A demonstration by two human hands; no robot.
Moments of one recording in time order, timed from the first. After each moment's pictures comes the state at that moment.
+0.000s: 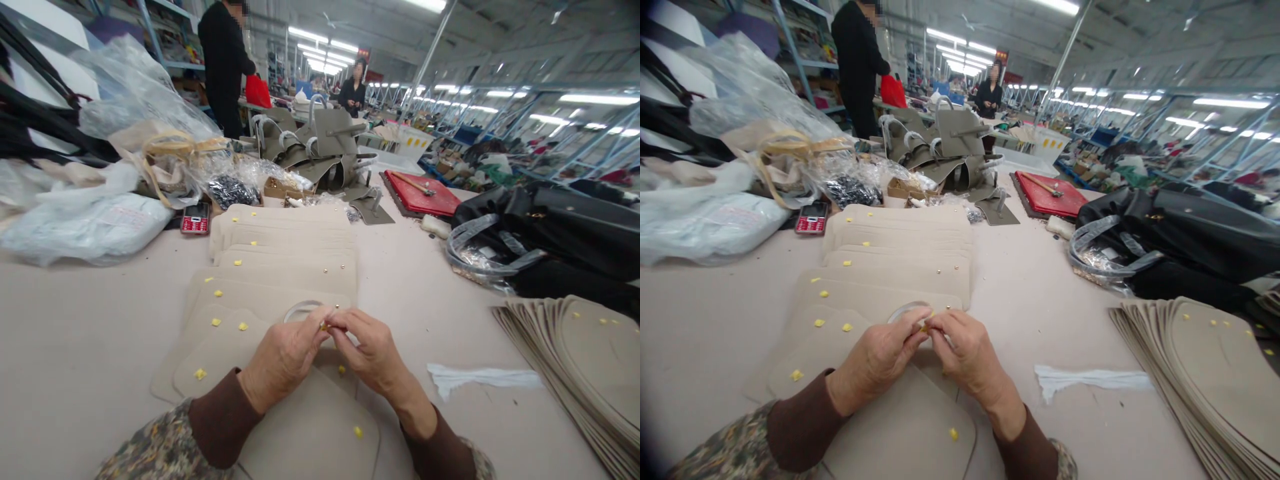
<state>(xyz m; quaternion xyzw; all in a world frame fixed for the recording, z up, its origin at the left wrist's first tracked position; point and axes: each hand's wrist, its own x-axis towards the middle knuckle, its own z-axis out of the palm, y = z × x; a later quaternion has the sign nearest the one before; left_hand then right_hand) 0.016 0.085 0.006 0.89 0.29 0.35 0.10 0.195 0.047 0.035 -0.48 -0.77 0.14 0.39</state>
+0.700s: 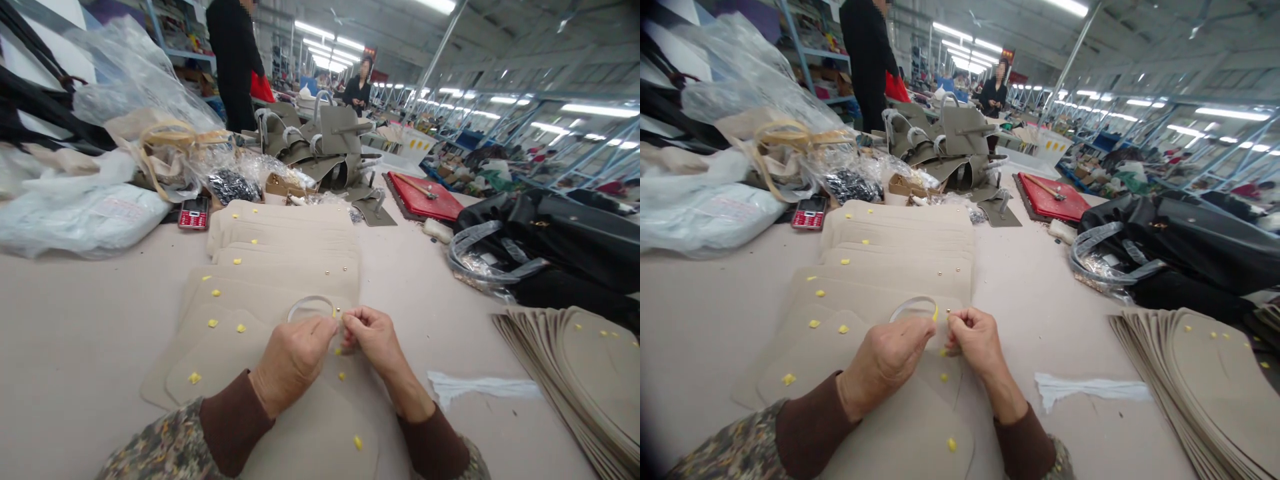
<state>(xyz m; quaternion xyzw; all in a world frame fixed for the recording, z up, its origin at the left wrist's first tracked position) 0.030 0.087 0.011 0.90 0.30 0.32 0.04 0.202 0.067 0.005 -0.64 -0.41 0.44 0.48</state>
